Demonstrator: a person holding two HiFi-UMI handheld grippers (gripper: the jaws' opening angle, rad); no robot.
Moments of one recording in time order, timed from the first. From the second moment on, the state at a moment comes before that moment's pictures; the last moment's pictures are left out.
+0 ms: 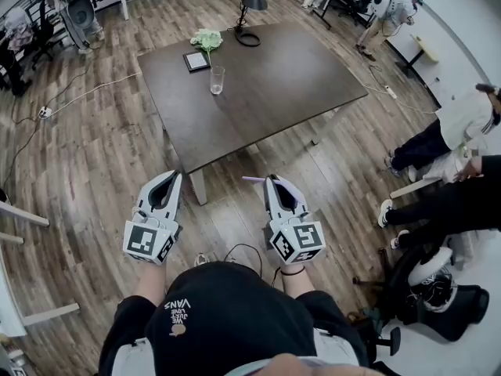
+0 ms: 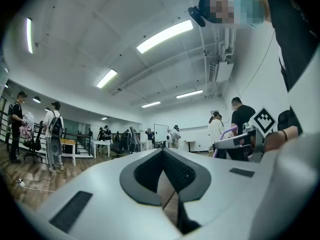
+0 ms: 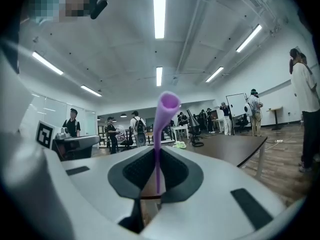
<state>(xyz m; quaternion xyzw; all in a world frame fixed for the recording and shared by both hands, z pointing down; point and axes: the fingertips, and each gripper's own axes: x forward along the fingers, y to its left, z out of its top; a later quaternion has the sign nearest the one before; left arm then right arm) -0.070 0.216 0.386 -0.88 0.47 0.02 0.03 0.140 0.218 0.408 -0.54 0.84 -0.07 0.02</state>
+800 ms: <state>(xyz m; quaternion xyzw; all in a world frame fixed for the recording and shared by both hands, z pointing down) -0.046 0.213 0.406 -0.87 0.49 0.01 0.02 0.159 0.202 0.417 -0.51 0.86 -0.07 0.02</state>
